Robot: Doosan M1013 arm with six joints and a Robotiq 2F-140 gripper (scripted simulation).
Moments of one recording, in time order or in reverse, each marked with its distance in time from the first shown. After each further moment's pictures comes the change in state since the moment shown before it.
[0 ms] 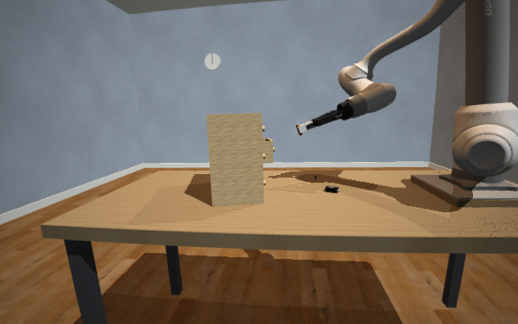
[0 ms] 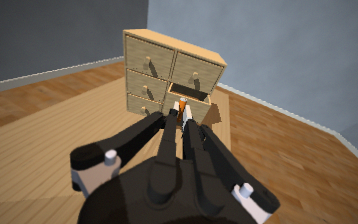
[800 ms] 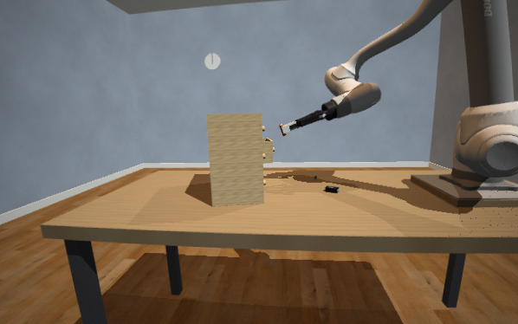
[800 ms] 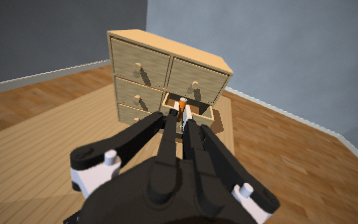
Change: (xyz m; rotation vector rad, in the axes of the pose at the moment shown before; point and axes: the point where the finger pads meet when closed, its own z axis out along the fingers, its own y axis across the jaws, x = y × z) arm 0.024 0.000 0.065 0.000 0.000 0.000
